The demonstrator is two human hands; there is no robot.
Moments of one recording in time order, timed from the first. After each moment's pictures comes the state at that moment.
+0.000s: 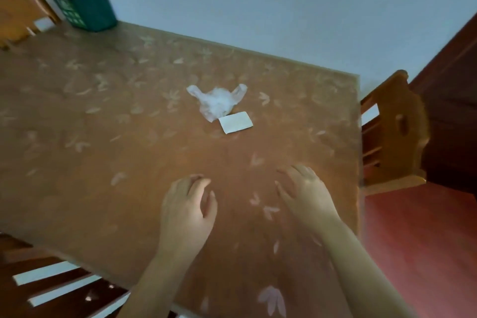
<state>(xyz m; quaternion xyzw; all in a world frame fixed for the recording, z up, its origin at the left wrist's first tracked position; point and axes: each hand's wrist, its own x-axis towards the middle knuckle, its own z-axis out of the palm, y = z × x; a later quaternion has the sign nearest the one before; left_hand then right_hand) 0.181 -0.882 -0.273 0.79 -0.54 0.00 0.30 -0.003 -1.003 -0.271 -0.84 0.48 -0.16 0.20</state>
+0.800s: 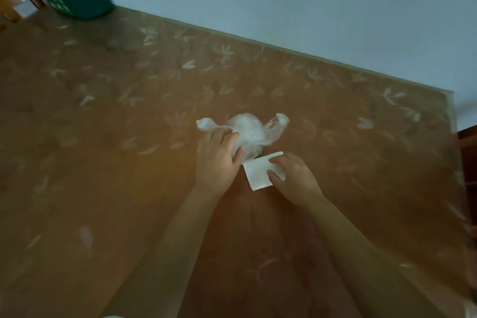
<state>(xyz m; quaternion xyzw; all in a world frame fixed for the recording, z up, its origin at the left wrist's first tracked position) 0.332 -1.165 -0.376 0.78 -0.56 0.01 0.27 0.171 -1.232 -0.408 -0.82 0.46 -0.10 0.31</state>
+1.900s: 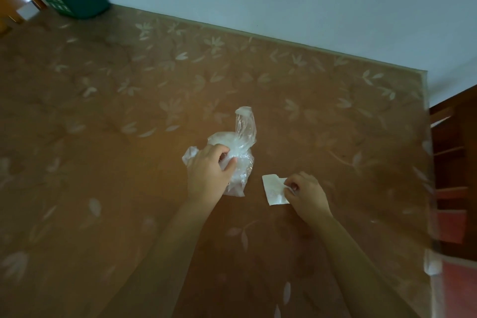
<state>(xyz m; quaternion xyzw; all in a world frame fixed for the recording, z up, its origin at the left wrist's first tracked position) 0.281 -1.100 -0.362 0.80 -0.49 -0.07 0.33 0.083 -1.172 -0.428 -0.78 0.52 -0.13 0.33</state>
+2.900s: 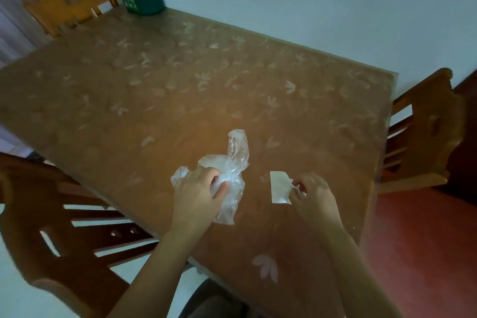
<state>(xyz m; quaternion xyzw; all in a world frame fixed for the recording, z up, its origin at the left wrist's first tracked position) 0.144 -0.850 -0.286 0.84 -0.47 -0.03 0.28 -0.039 -0.980 -0.322 -0.82 0.47 -0.20 0.26</state>
